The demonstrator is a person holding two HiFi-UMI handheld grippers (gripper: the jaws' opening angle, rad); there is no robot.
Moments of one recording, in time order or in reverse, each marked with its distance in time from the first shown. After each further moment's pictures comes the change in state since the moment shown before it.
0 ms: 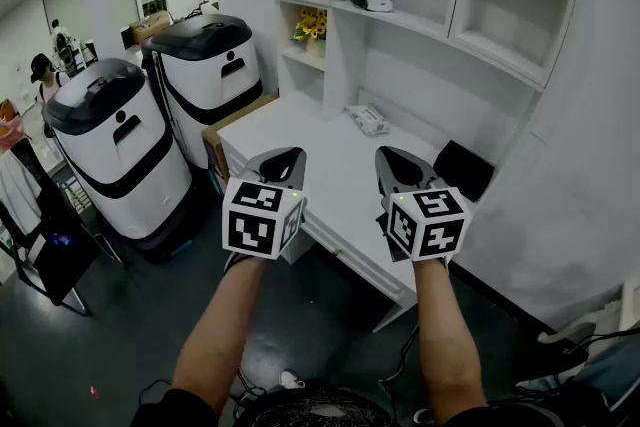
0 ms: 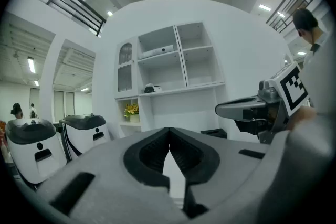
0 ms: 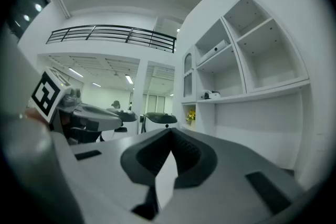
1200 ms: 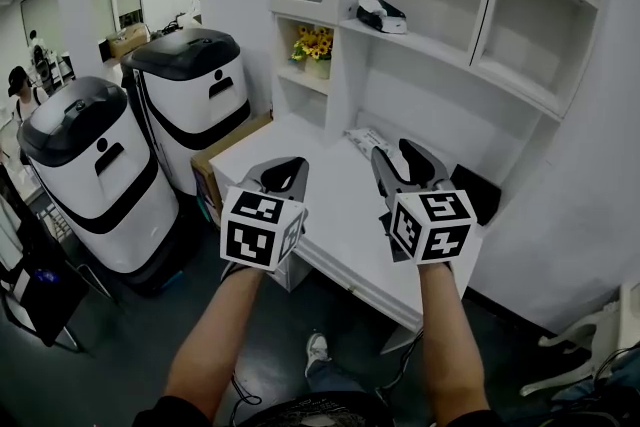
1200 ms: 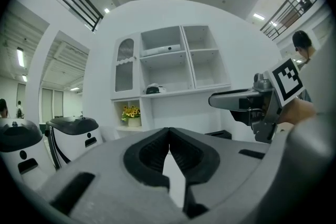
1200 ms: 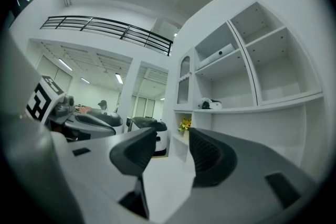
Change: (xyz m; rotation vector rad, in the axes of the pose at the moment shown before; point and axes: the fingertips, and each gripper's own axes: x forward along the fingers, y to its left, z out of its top) left arm 0.055 0.098 -0.003 0.005 -0.038 -0.101; right arm 0.108 0.010 0.035 -0.052 -0.060 -0.119
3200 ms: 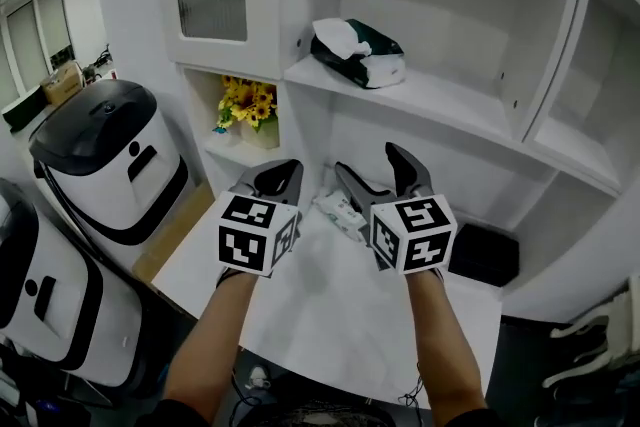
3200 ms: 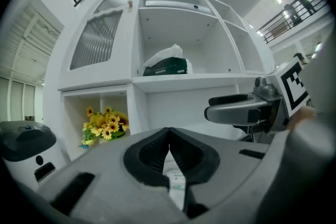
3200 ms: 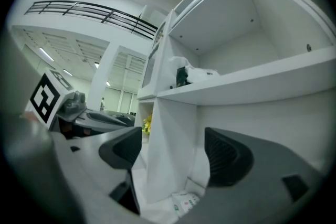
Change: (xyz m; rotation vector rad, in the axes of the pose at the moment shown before) left arm 0.381 0.136 0.024 0.021 -0.003 -0.253; right arm 0.317 -0.184 -0.049 0.012 0.051 -0.158
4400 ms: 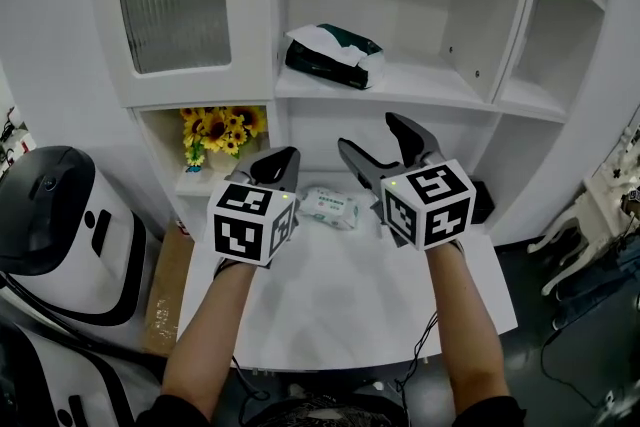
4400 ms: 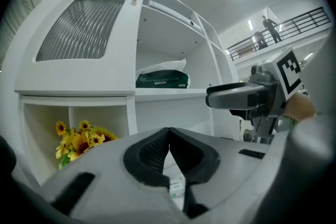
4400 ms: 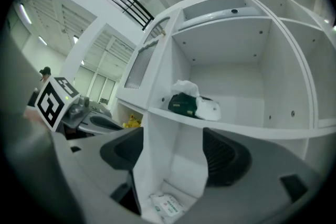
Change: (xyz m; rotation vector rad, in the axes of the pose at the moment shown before) left arm 0.015 0.037 0.032 0.036 -0.079 -0.405; right arm 0.008 0.024 0.063 -0.130 0.065 -0.339
